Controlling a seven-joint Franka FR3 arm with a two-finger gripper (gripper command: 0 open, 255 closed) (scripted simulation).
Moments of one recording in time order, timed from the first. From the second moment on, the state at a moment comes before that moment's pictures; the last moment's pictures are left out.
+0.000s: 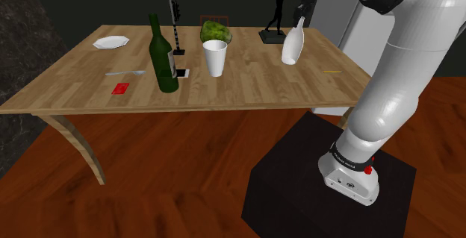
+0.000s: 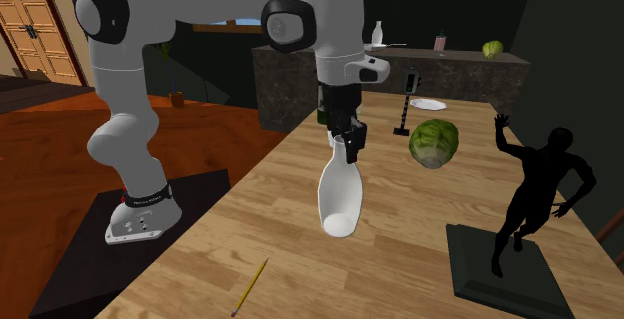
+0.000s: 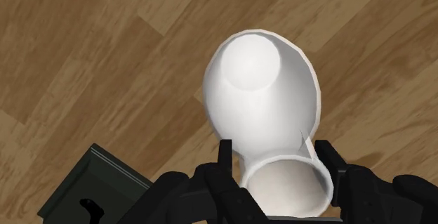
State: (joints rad) arm -0.20 0.18 -0.53 -1.64 0.19 1.88 -0.78
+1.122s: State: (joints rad) arm -0.21 0.18 -0.53 -1.52 0.18 1.77 -0.77
